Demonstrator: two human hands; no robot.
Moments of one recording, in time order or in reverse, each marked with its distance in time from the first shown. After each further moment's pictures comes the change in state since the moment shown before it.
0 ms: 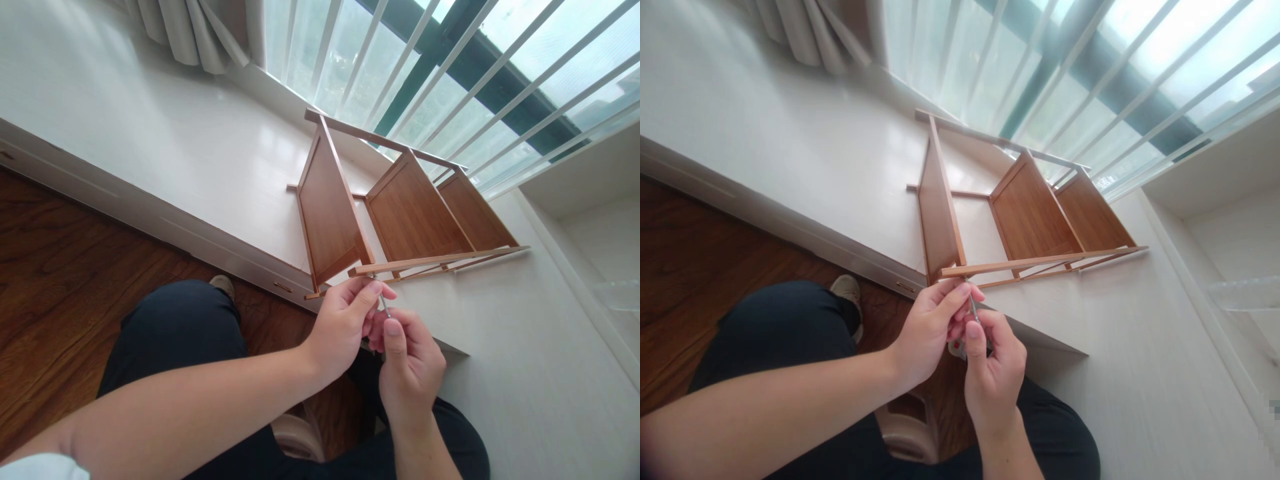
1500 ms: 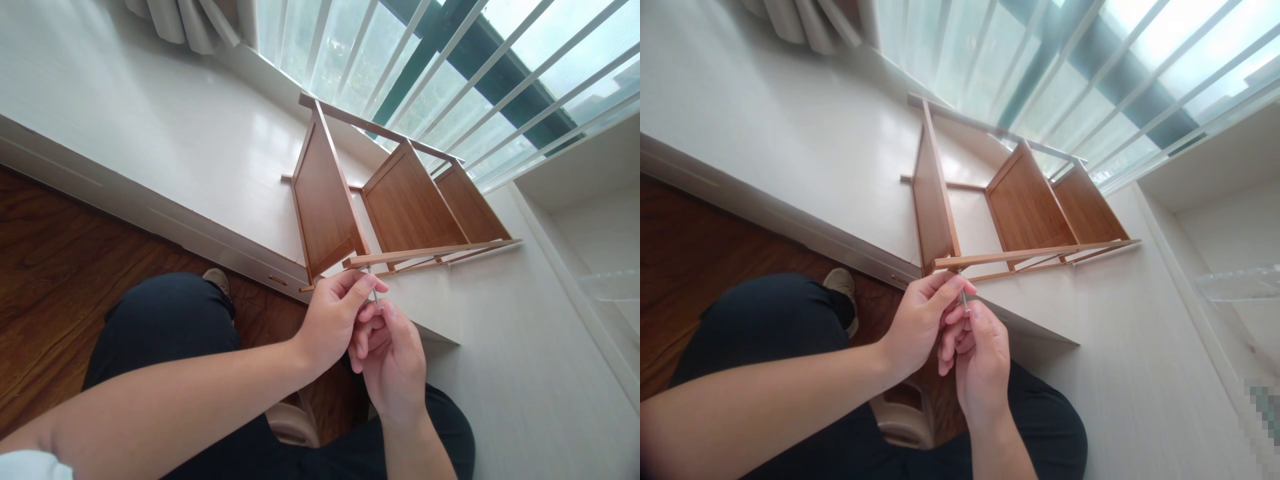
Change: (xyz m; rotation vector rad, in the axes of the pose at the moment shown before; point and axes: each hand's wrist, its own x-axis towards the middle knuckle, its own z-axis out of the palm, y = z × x) left_hand -0.005 -0.002 -0.009 0.011 -0.047 -0.113; right_hand 0.002 -0.015 0.011 0.810 -0.124 0.611
